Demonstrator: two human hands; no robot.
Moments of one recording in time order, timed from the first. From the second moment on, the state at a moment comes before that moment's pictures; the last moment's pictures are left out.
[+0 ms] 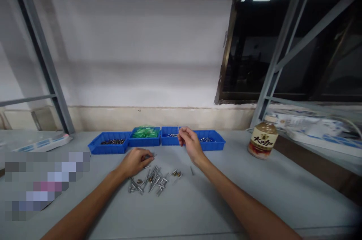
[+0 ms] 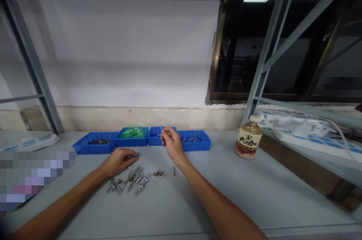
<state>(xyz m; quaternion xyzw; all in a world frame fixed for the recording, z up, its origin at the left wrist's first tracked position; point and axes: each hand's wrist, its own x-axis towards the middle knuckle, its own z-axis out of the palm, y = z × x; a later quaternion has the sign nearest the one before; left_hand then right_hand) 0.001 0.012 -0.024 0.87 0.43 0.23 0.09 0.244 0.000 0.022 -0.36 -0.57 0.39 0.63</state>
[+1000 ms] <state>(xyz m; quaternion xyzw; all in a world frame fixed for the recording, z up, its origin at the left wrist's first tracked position) -0.012 0.022 -0.029 0.80 0.44 0.40 -0.05 0.301 0.019 0.019 -0.52 -0.74 -0.12 0.41</state>
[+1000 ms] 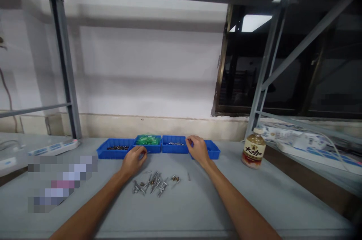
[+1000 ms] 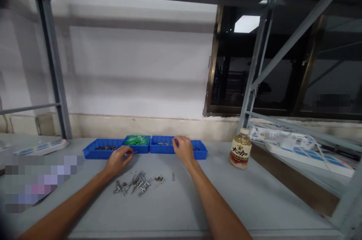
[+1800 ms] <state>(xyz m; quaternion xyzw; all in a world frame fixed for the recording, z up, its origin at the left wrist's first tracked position) 0.017 0.021 -0.022 0.82 0.38 0.44 -0.03 0.209 0.026 0.013 -0.36 -0.89 -0.01 0.29</state>
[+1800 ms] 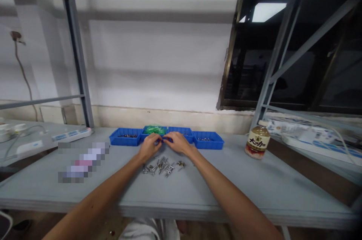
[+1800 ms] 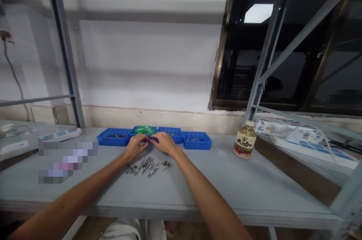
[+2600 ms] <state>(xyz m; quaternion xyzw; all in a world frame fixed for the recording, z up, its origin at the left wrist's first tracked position) 0.037 0.030 -0.020 0.82 0.41 0.39 0.03 0.219 0.034 -0.001 -0.40 -0.89 -0.06 0.23</state>
